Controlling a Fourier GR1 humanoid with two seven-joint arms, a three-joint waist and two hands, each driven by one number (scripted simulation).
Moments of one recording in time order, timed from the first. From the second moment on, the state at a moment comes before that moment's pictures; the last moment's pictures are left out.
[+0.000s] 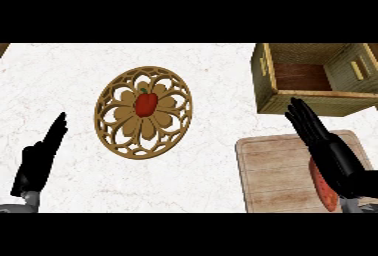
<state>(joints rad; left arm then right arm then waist) -0.02 0.45 -0.08 -1.35 0.07 0.15 0.00 -0.05 -0.54 0.31 -1.72 -0.42 -0.08 -0.08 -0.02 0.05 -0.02</state>
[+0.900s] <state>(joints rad) 0.05 0.34 -0.09 -1.37 0.19 0.11 0.16 -0.05 -0.65 0.31 -1.90 -0.32 0.21 -0.16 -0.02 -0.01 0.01</state>
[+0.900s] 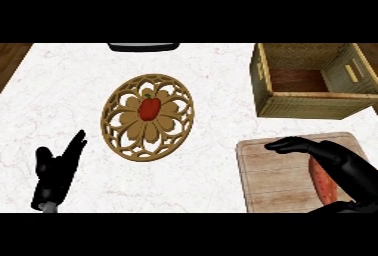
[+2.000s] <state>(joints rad) 0.09 0.32 -0.09 -1.43 0.17 0.11 0.20 -0.20 -1.45 -0.18 -1.77 -0.29 0.80 -0.03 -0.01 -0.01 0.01</state>
